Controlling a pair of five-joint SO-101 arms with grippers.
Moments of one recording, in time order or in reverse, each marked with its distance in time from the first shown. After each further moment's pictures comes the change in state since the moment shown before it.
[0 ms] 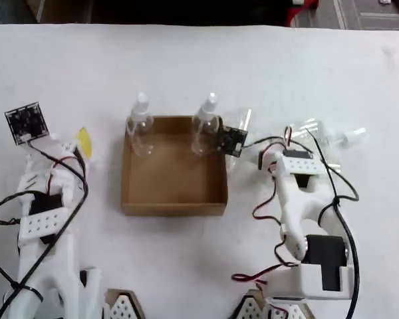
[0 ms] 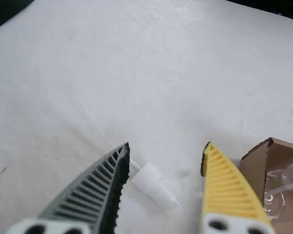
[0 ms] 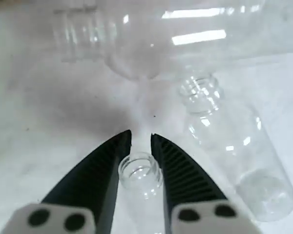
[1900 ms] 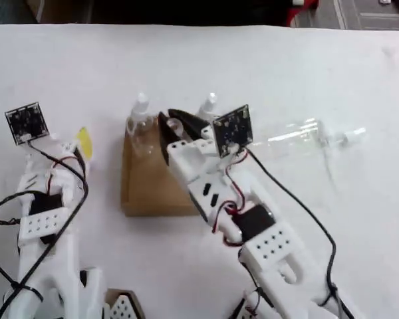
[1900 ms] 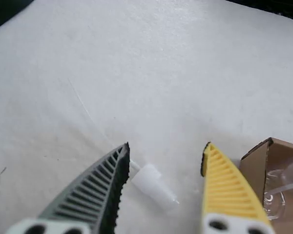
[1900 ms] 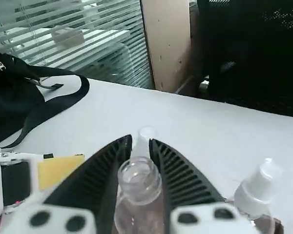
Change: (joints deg) left arm 0.0 0.0 0.0 -0.1 0.0; right arm -36.2 -46.5 17.1 -28.5 -83.6
